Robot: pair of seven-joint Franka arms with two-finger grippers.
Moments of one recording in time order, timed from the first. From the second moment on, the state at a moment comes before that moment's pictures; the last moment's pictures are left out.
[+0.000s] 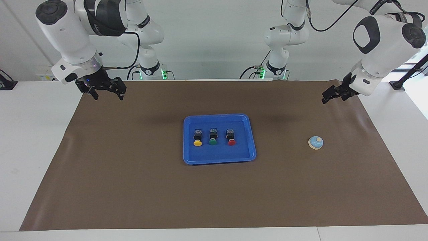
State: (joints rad) left arm 0.03 0.03 0.02 -1.71 -0.05 1.55 -0.05; right arm 0.05 -0.02 -0.05 -1.70 -0.02 1.60 0.03
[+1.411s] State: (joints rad) left arm 0.01 0.00 0.01 -1.71 -0.05 1.56 -0.03; right arm 0.05 -0.02 -0.05 -1.70 -0.02 1.60 0.03
